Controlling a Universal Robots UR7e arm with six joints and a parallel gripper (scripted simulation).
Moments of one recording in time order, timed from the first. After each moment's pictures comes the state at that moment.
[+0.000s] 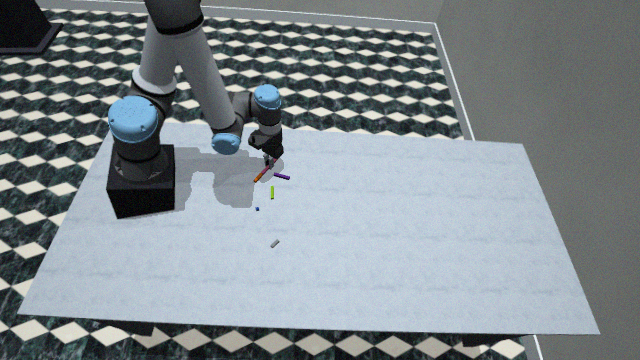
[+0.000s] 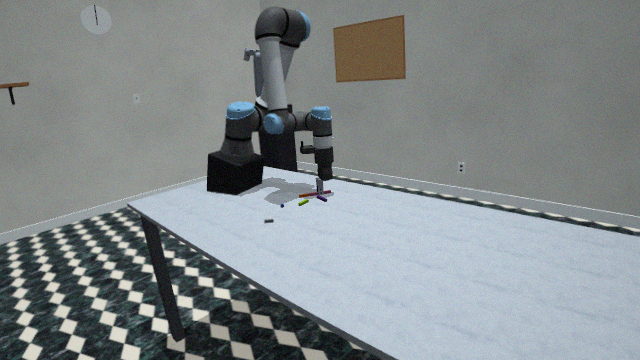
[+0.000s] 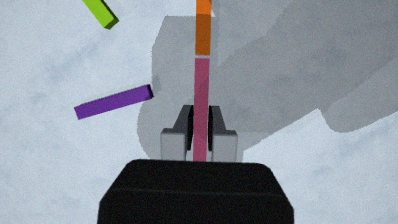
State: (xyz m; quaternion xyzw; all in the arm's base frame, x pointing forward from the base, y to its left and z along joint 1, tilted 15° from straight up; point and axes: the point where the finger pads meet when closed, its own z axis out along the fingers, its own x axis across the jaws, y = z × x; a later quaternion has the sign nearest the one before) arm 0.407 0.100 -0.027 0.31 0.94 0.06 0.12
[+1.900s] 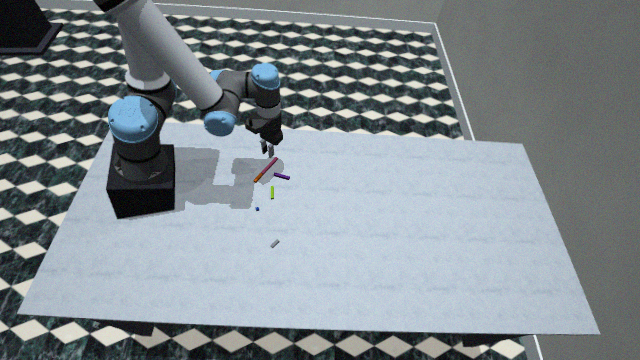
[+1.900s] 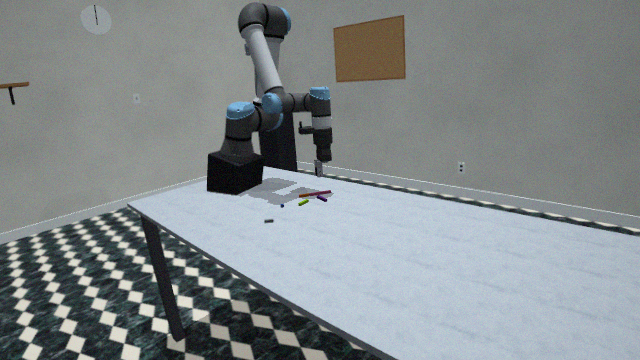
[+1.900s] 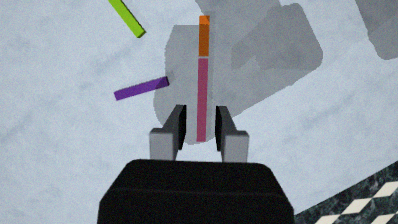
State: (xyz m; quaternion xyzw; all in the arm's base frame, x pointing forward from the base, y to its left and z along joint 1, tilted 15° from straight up) arm 0.388 0.097 0.046 0.31 0.94 0.06 0.12
